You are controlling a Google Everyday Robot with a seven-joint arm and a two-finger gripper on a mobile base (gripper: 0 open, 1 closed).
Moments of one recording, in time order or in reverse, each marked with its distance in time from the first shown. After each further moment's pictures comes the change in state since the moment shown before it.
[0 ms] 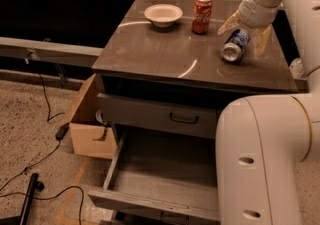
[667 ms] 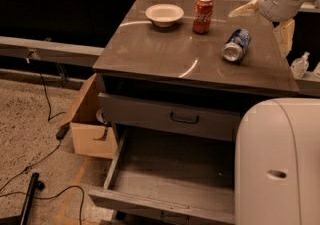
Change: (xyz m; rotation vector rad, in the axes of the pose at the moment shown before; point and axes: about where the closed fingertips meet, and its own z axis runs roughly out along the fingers) arm 0.004 0.026 -0.042 0.059 0.017 0.068
